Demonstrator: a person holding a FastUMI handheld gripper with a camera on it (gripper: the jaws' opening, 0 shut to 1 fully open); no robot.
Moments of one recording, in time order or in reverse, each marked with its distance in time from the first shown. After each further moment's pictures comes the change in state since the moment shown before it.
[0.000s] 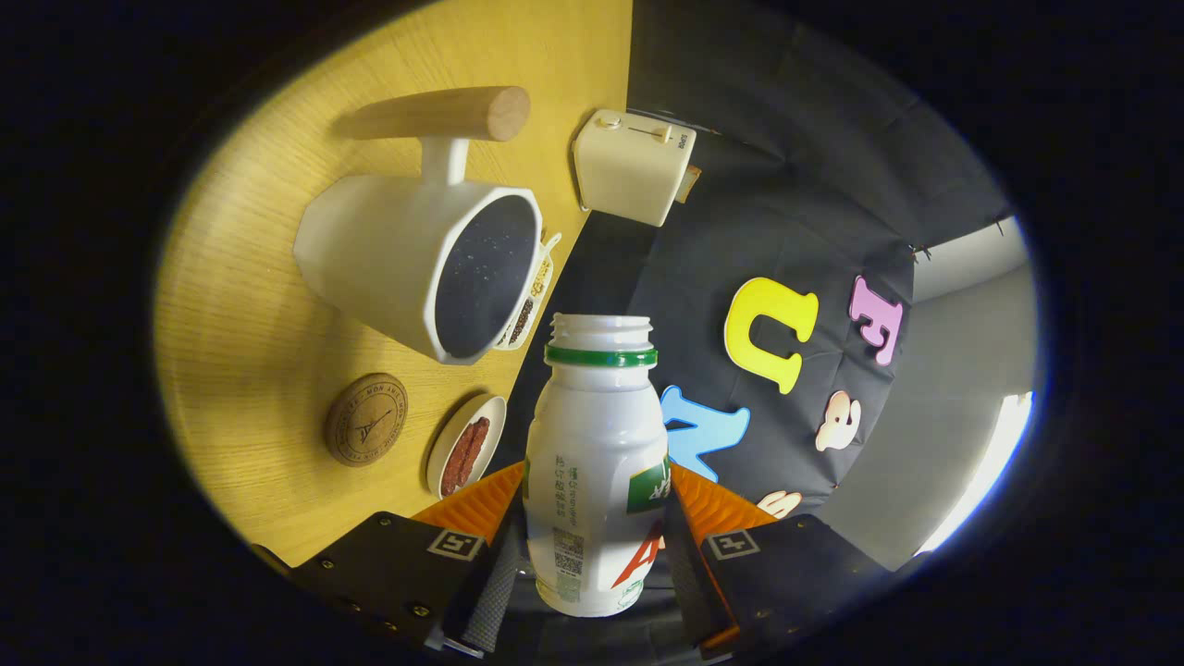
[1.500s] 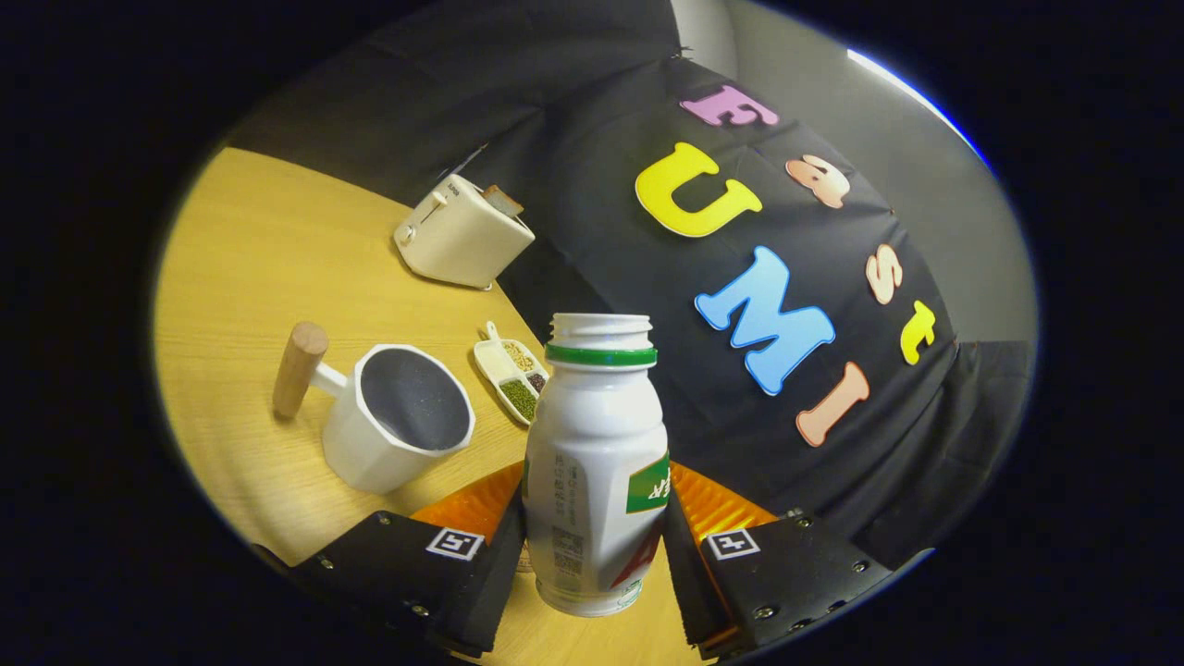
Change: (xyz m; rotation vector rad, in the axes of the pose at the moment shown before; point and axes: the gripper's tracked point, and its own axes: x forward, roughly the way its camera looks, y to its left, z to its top) arm -0.019 0.031 -0.009 1.065 -0.075 0.184
